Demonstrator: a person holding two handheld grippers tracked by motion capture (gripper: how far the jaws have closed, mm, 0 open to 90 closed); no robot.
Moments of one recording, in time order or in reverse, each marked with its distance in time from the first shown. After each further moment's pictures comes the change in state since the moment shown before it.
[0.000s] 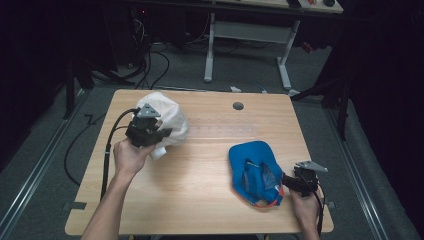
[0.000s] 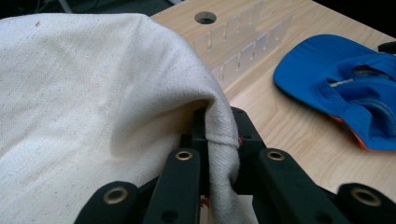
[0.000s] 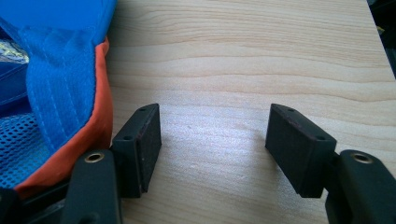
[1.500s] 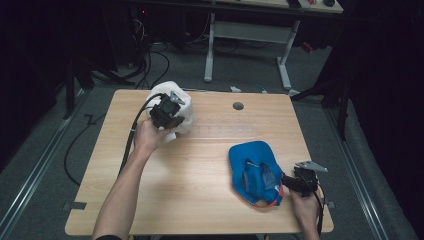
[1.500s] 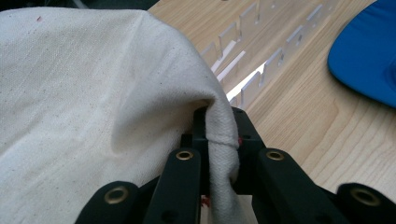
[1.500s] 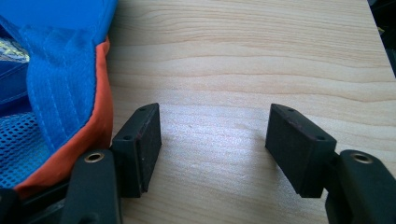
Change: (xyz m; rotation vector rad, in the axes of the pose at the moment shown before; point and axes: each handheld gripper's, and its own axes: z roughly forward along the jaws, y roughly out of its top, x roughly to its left) left arm 0.006 0.003 0.080 0.118 0.080 0.149; right arm 0.000 0.000 0.000 0.000 0.001 -0.007
